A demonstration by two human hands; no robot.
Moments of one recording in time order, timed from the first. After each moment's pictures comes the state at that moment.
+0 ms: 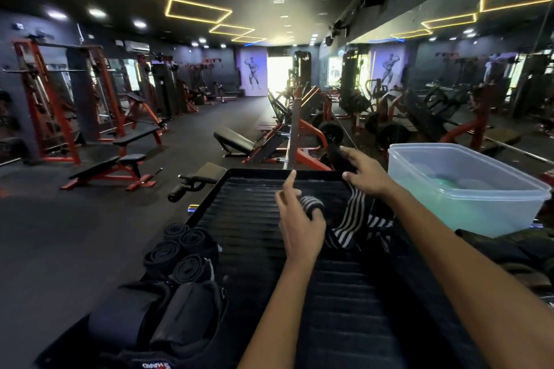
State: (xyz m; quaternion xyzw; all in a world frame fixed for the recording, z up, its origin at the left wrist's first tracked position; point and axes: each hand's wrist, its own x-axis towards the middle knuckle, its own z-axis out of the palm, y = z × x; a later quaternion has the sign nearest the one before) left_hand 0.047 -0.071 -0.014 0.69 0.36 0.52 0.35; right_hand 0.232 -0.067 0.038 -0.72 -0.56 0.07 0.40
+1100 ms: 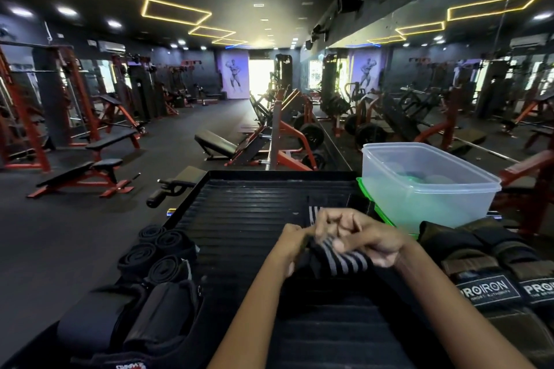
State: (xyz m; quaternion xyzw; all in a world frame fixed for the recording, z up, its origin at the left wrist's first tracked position) left_hand 0.053 -0.070 -0.032 0.56 0.35 0.20 0.72; right_hand 0.168 -0.182 0.011 -0.30 -0.54 0.62 0.49
